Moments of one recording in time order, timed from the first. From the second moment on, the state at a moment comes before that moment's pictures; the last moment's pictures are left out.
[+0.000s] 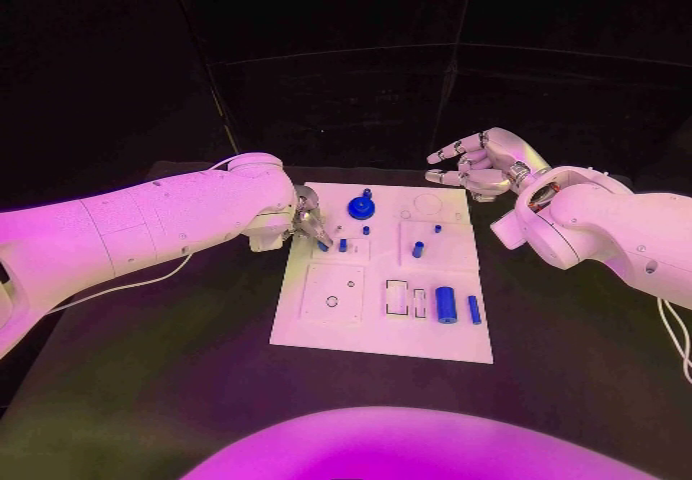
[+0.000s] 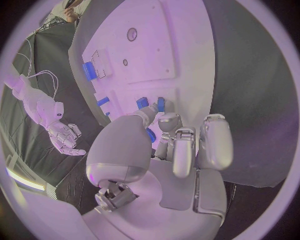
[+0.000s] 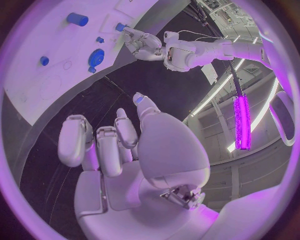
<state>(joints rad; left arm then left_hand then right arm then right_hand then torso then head) 1.24 -0.64 -0.05 1.27 -1.04 0.21 -0.64 1.21 0.00 0.41 0.10 0.05 0.89 0.06 0.66 0.50 1.24 -0.02 1.14 0.93 1.46 -0.07 1.57 1.31 0.07 1.43 0.04 1.36 1.29 1.30 -0.79 -0.12 1.47 -0.77 -0.43 0.11 1.35 0.00 0.01 0.08 0.37 0.87 0.18 0.14 0.07 1.31 0.09 1.28 1.27 1.47 0.01 1.50 1.31 0.07 1.37 0.12 1.39 1.19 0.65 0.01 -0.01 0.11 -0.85</state>
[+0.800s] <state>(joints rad) 1.25 -0.61 -0.07 1.24 -1.03 0.24 -0.65 1.18 -0.01 0.41 0.11 0.05 0.89 0.05 0.67 0.51 1.25 -0.02 1.15 0.94 1.46 -0.07 1.57 1.31 0.07 1.44 0.04 1.36 1.30 1.30 -0.78 -0.12 1.47 -0.77 -0.42 0.11 1.35 0.00 0.01 0.08 0.37 0.87 0.18 0.14 0.07 1.31 0.09 1.28 1.27 1.47 0.01 1.50 1.31 0.07 1.37 0.12 1.39 1.19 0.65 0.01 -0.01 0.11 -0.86</state>
